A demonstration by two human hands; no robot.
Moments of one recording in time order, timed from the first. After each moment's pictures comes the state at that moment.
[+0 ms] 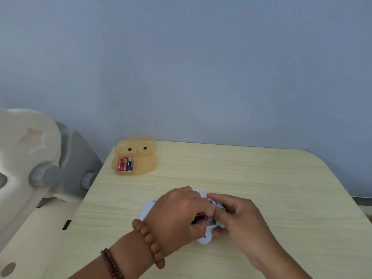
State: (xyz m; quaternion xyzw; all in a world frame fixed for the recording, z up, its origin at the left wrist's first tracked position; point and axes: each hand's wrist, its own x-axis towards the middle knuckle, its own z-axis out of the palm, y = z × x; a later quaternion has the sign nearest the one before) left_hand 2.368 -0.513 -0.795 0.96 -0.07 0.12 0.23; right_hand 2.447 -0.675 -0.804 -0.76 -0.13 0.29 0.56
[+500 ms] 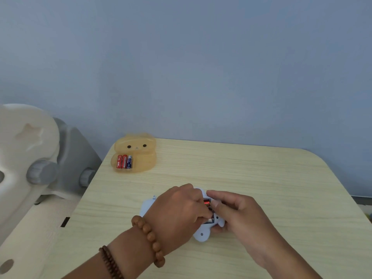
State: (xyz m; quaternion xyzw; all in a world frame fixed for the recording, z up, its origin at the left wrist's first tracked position) left_hand 2.372 -0.509 -0.800 0.98 -0.11 0.12 0.14; right_hand 2.453 -0.675 -0.801 -0.75 -0.11 0.32 0.57
